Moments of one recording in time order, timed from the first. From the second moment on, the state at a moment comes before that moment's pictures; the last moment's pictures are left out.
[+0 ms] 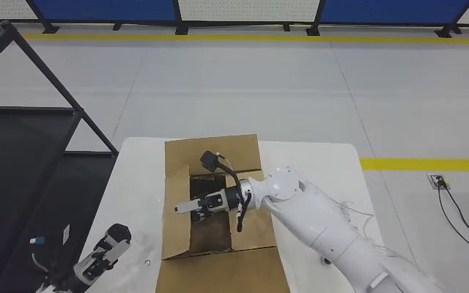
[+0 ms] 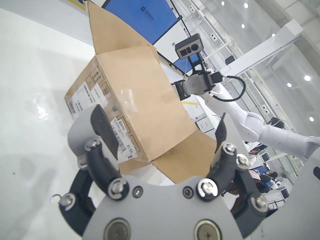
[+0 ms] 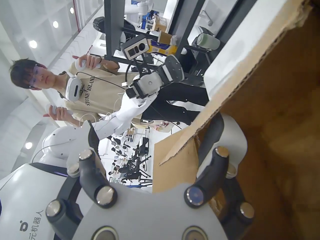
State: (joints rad) left arm 1.81 -0.87 -1.84 -1.88 -0.07 -0.69 -0.39; right arm -0.29 -1.48 0.56 -0.94 0.58 -0.38 1.12
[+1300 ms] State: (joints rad) left arm 1.88 -0.90 -1.91 -1.89 -0.09 -0.56 -0.49; right arm -0.14 -1.82 0.47 -0.55 0.72 -0.54 1.28
